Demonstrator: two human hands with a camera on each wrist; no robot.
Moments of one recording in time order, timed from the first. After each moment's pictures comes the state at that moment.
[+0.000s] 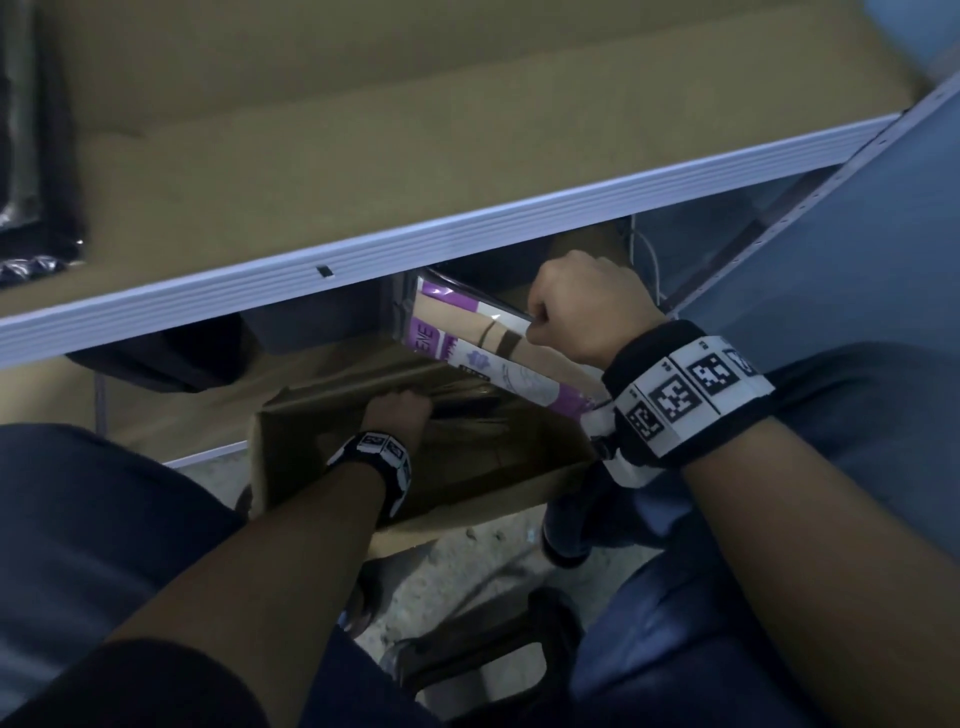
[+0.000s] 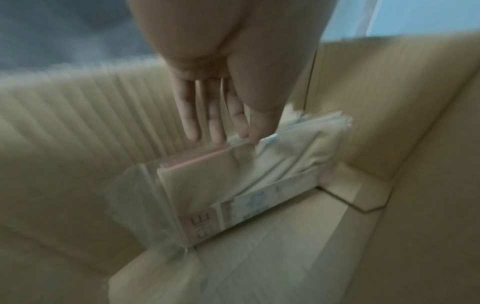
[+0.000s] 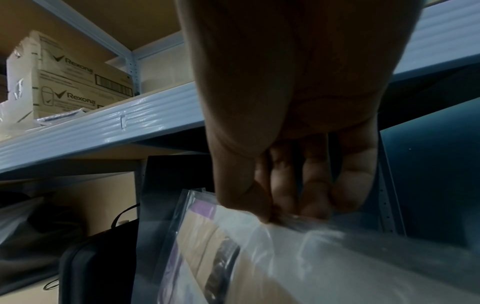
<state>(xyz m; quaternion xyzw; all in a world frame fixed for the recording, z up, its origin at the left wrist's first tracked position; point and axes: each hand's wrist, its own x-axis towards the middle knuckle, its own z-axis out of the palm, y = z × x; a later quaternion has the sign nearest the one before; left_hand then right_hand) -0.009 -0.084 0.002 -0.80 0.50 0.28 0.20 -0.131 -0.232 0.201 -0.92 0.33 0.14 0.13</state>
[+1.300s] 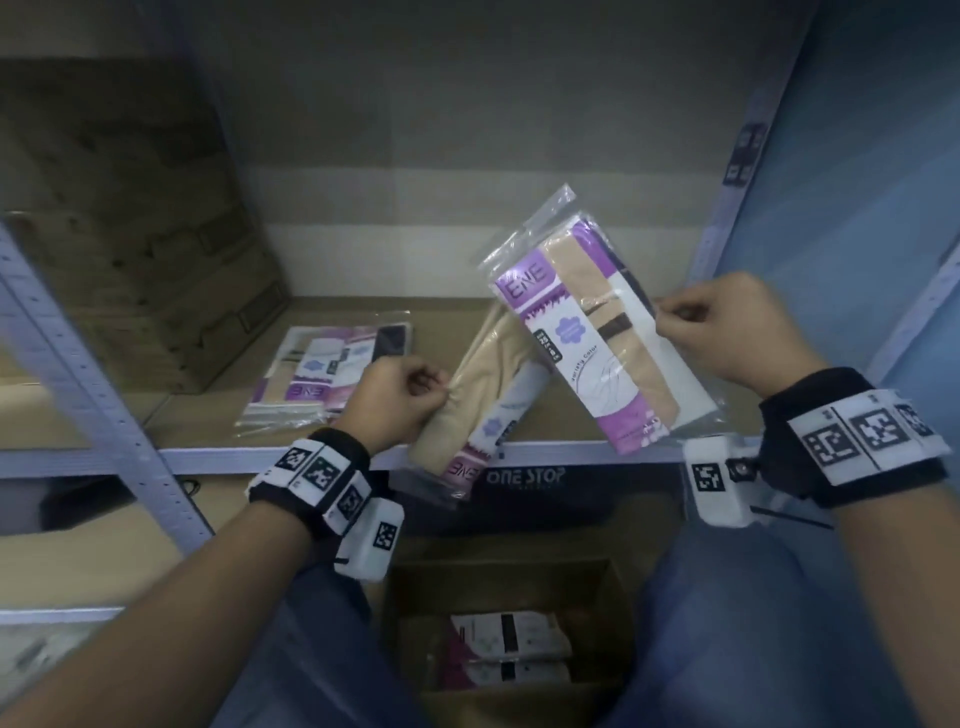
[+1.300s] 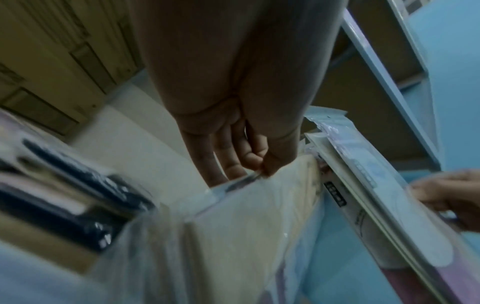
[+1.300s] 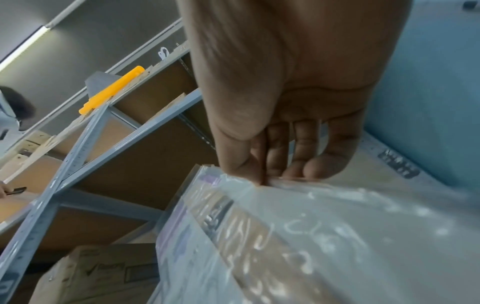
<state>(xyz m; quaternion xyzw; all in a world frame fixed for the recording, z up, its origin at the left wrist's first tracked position) 0.062 0.022 0.335 -0.80 0.39 0.05 -0.45 -0.154 -0.200 0.438 -0.90 0.27 -0.28 0.19</state>
